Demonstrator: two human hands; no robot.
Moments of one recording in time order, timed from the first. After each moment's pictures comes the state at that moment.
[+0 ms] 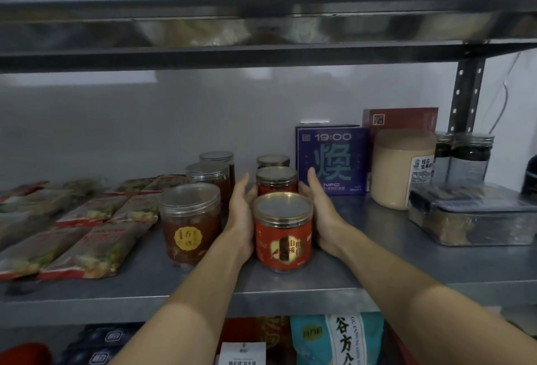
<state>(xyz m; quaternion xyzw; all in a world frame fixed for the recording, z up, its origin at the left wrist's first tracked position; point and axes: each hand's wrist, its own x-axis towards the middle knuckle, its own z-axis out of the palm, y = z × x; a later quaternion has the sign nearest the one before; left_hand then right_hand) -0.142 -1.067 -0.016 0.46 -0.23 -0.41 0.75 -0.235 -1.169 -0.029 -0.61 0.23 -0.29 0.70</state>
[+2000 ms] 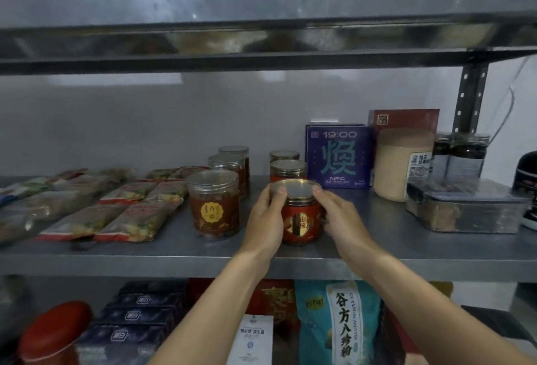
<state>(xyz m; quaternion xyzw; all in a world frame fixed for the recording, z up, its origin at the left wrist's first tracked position) -0.207 -1.009 -0.028 0.57 -0.37 -0.21 0.70 -0.297 -1.107 -0.036 -0.67 0.22 -0.37 0.60</state>
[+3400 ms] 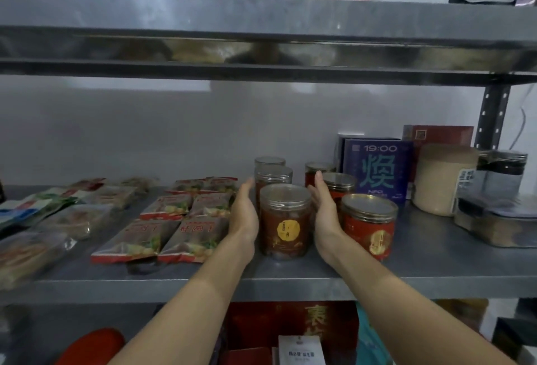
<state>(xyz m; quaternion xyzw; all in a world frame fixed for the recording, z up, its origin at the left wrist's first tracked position) -0.075 -0.953 -0.004 0.51 -0.26 -0.29 0.77 -0.148 -1.048 -0.024 -0.54 0.25 -0.41 0.69</state>
